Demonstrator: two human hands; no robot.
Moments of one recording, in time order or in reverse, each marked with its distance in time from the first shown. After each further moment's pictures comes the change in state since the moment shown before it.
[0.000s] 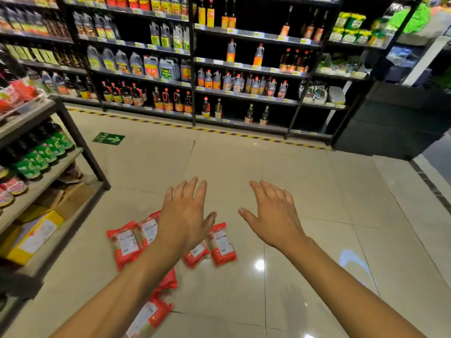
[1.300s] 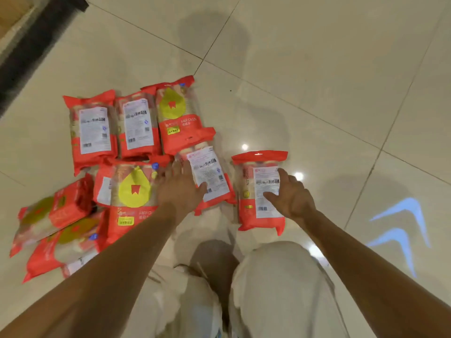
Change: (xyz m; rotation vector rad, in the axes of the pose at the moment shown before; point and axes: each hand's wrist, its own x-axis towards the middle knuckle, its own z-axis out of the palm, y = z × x) left_hand 0.165 -0.165 0.803 -0.105 -0.593 -0.664; right_hand 0.358 0.198 0.791 0.100 -0.787 0.047
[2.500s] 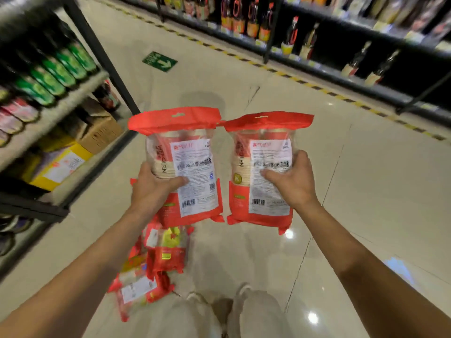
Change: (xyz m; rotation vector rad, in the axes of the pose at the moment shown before) left_hand -0.216 -0.038 -0.466 -1.169 0.304 -0.091; right_hand -0.317 -0.172 -0.396 0.682 0.576 -0.185
